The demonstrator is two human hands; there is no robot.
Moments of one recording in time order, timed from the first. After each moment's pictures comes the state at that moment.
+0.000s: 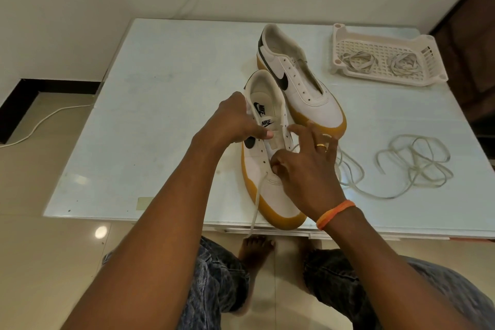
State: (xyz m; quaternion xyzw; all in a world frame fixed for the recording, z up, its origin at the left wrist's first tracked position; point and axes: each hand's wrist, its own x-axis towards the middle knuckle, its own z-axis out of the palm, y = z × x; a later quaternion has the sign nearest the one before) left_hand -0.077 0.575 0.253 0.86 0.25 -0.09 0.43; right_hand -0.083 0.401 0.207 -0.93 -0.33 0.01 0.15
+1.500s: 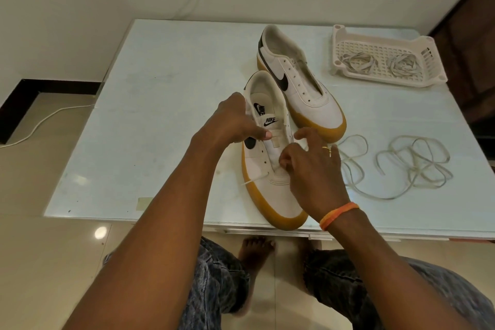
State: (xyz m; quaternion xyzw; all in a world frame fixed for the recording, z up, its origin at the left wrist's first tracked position) left_hand -0.076 0.577 0.252 0.86 0.26 -0.10 0.43; right_hand -0.084 0.395 0.208 -0.95 -0.28 0.04 0.16
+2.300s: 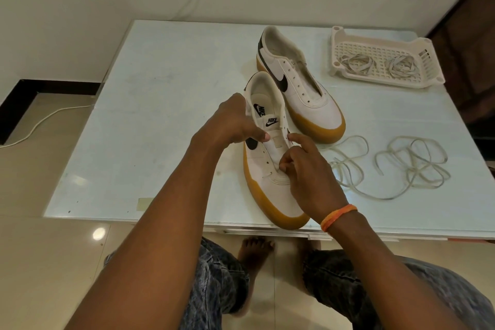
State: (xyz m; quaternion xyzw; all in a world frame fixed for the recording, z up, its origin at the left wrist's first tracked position) left_hand -0.072 0.581 0.245 0.85 0.26 -0.11 0.44; right_hand -0.084 0.395 0.211 -0.92 -0.28 0.12 0.24
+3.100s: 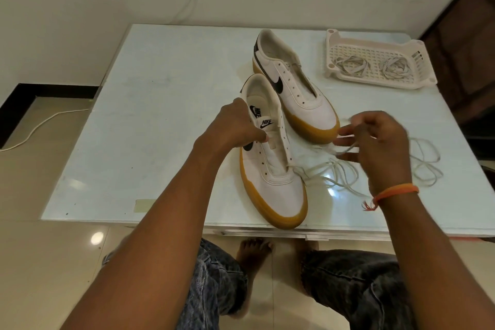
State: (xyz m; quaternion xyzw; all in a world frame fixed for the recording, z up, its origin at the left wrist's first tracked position) left_hand -0.077 0.569 0.252 0.88 0.24 -0.10 0.39; right_hand -0.028 0.338 0.246 -0.80 -0.01 0.04 0.60
